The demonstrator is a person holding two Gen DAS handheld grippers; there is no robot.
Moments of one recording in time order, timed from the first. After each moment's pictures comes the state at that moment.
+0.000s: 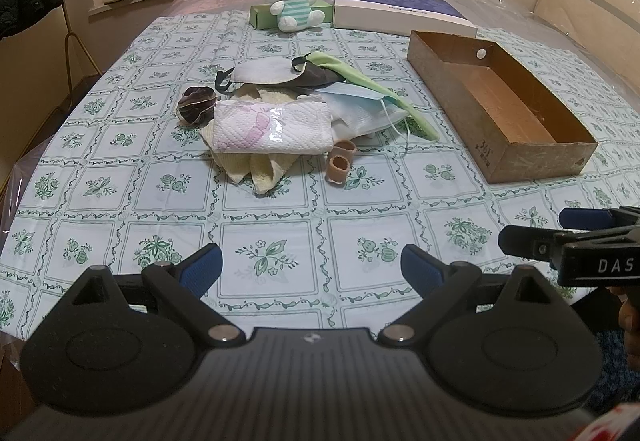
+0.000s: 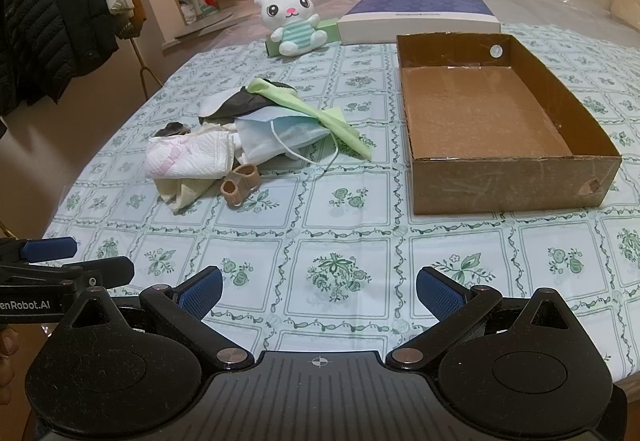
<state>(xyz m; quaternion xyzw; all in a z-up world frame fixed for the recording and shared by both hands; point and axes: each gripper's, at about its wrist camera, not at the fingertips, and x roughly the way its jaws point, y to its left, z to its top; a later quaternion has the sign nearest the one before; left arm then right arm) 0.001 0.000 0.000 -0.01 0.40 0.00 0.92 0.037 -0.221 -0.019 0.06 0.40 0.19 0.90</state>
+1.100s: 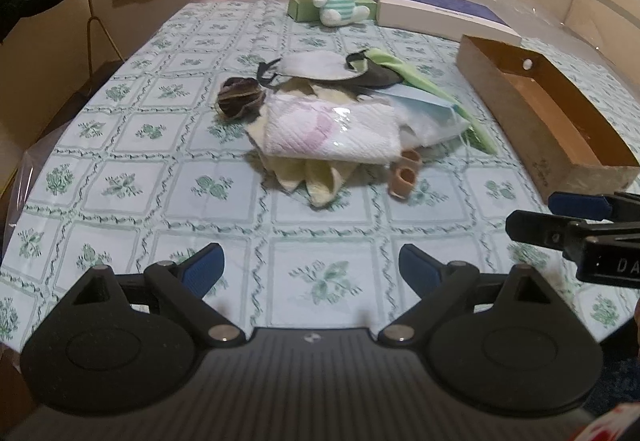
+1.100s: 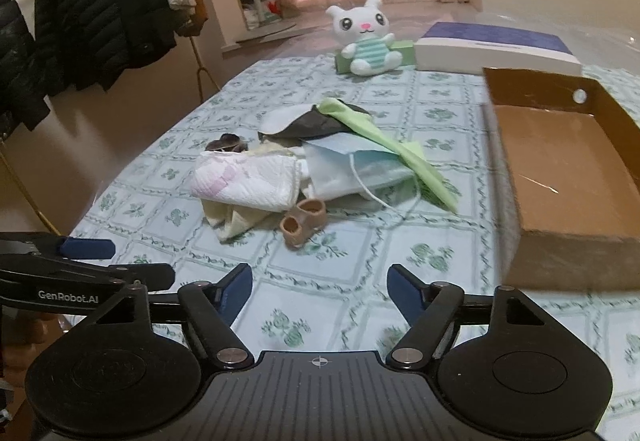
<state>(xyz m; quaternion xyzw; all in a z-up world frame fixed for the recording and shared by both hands) 0.030 0.043 -0.025 -0.03 0.41 0.03 0.91 0.081 -0.167 -0.032 0.03 0.36 0.27 0.89</state>
